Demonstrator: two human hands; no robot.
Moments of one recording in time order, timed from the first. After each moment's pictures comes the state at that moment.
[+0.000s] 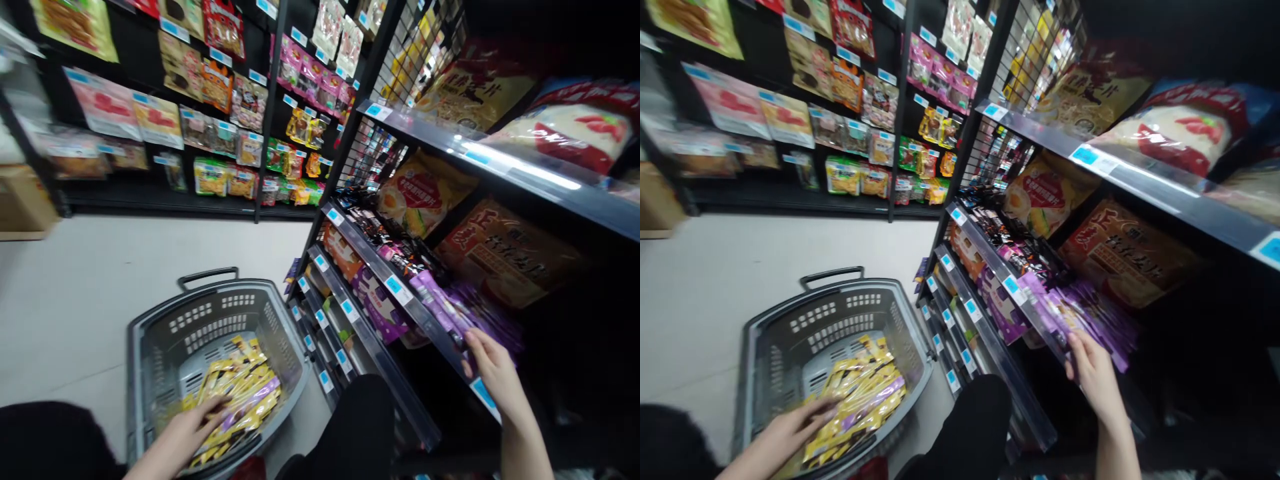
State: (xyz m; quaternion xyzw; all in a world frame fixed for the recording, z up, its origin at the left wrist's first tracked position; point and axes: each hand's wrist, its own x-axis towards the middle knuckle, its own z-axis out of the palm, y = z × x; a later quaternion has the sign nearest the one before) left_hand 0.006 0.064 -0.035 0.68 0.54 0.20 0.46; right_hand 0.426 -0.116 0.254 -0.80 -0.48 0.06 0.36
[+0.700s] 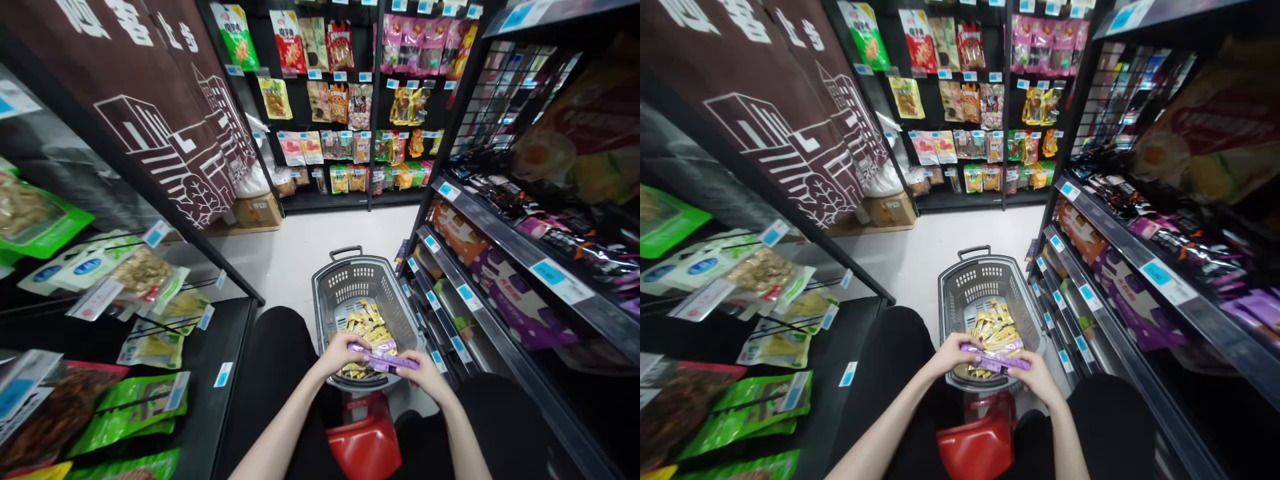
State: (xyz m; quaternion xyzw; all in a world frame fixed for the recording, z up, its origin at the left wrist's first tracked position) left_hand 0.008 0.028 0.020 0.62 0.47 0.26 0.57; right_hand 0.240 -0.028 -0.002 -0.52 -0.50 0.60 0.34
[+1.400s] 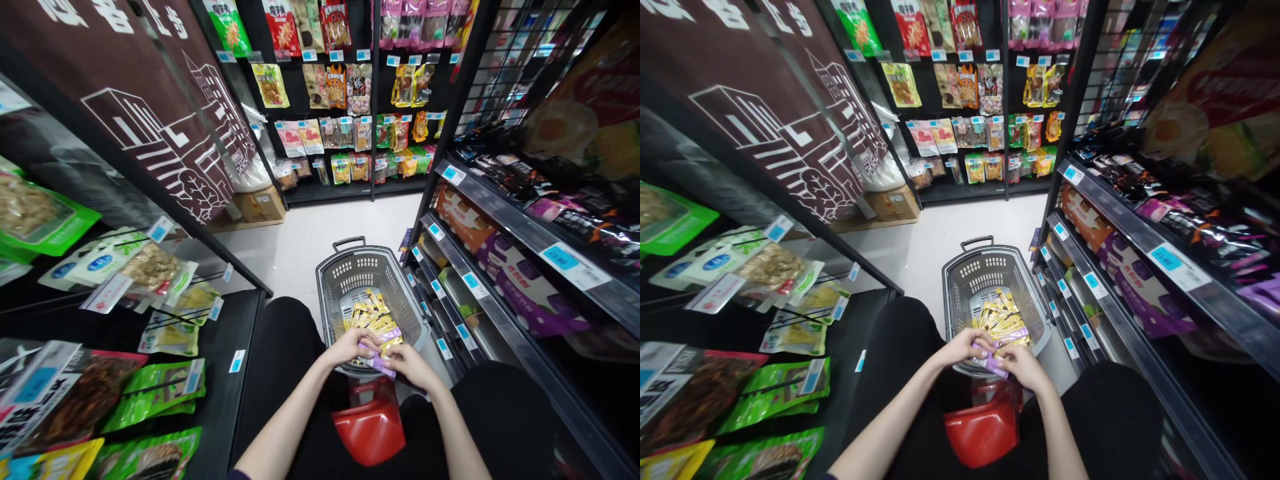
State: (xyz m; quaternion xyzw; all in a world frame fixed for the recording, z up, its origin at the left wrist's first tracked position) left_hand 0.021 0.023 0.005 0.53 0.40 0.18 0.72; right_hand 0.216 -0.024 -0.013 -0.51 -0.57 0.59 0.27
